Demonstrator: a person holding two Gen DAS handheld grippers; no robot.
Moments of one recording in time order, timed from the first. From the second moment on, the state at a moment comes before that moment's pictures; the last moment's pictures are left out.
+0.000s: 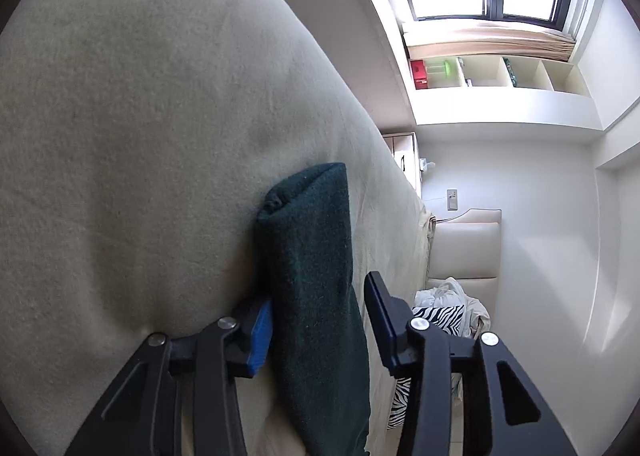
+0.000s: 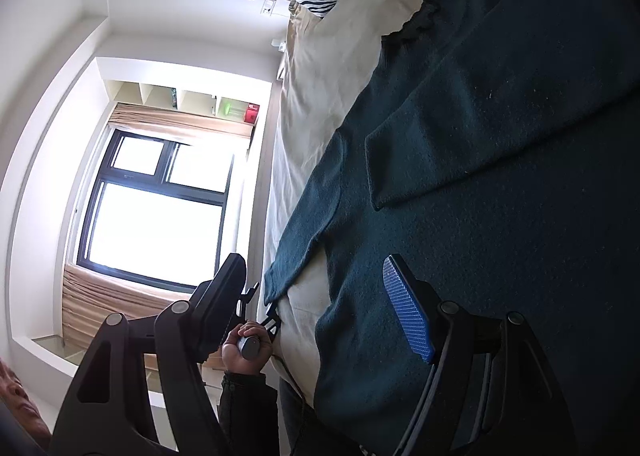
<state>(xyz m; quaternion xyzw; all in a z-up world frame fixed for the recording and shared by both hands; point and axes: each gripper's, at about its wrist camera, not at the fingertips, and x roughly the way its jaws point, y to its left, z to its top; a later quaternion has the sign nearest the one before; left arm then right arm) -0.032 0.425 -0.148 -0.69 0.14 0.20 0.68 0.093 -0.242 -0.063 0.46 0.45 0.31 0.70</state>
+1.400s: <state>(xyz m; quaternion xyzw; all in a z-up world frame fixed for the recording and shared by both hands) 0.048 -0.015 -0.072 0.19 0.28 -0.03 0.94 0.212 -0.141 -0.106 0.41 0.56 0.37 0.62</state>
